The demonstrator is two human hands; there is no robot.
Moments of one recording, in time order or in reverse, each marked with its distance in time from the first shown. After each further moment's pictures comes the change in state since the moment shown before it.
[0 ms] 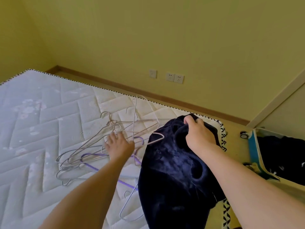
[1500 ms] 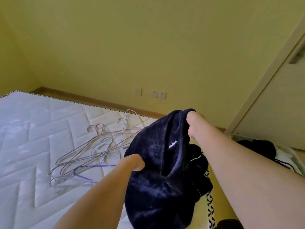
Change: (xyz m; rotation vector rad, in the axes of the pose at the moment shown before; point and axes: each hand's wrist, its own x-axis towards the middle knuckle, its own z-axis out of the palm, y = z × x) left_hand -0.092 0.060 -0.060 0.180 -0.670 0.167; right_hand -0.016 -0.015 -0.077 1.222 0.152 0.574
